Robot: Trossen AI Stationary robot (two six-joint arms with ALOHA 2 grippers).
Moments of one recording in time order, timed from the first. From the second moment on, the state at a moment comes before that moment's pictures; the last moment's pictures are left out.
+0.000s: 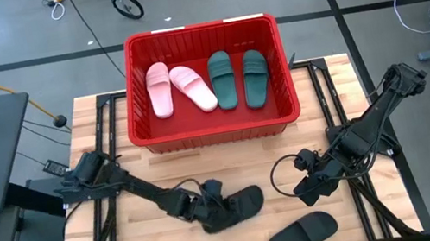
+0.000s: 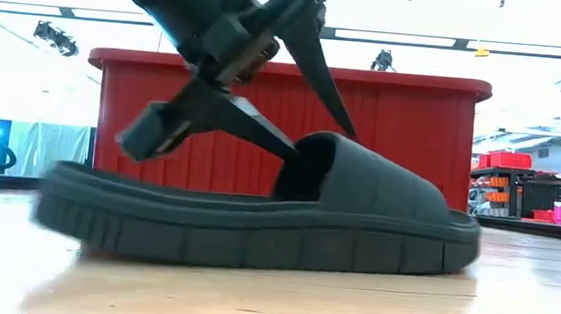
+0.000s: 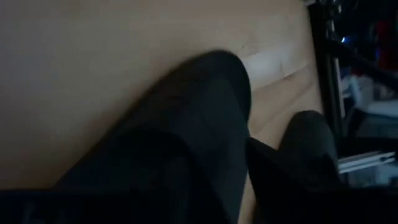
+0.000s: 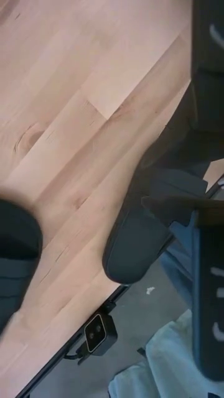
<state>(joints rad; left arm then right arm) -0.49 1.97 1.20 0.00 -0.48 -1.66 0.66 1.28 1.11 -0.98 0.03 1.62</state>
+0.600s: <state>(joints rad) -0.32 1.55 1.20 0.12 -0.53 -1.11 0.71 1.21 1.16 -0.98 0.22 1.59</state>
